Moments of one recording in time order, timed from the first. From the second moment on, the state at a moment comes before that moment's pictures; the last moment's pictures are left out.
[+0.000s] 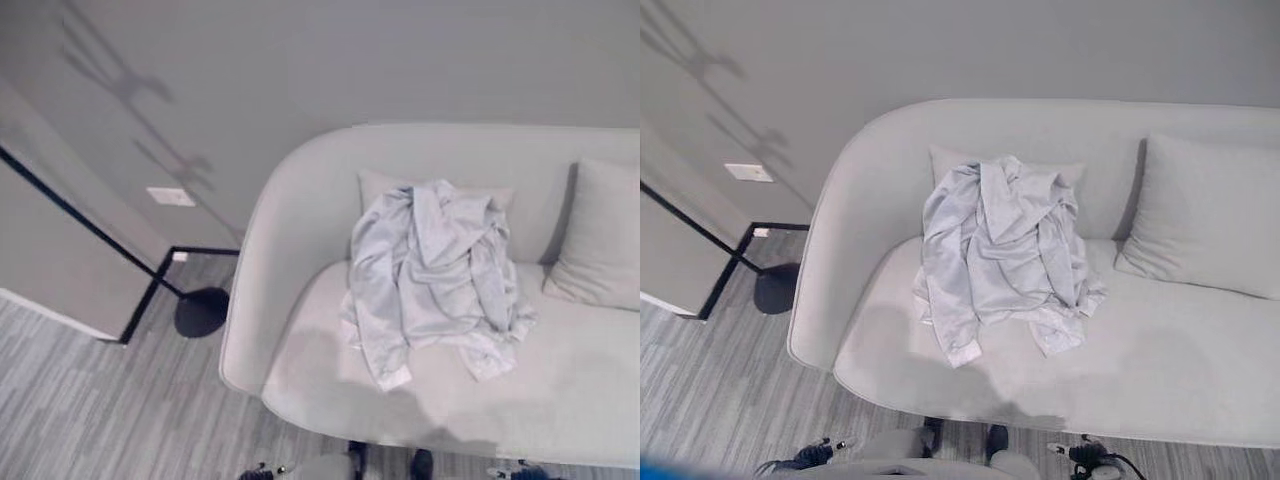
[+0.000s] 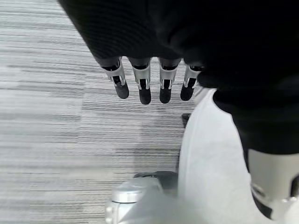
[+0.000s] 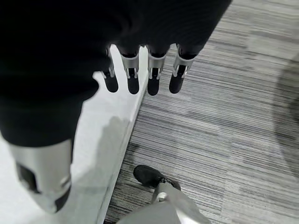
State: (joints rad) left arm -0.01 0.24 -0.15 1.33 -0.15 -0.08 0.01; right arm 0.01 -0.33 0.22 1.26 0.13 -0.03 -0.12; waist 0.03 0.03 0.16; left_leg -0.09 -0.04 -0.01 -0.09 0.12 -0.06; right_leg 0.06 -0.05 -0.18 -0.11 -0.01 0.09
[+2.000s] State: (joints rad) left arm -0.05 0.33 -0.19 1.09 -0.15 -0.10 0.08; right arm -0.01 -0.45 0.23 0.86 0.11 -0.07 -0.15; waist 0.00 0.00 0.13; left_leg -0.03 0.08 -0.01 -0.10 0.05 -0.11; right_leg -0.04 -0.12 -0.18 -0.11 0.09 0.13
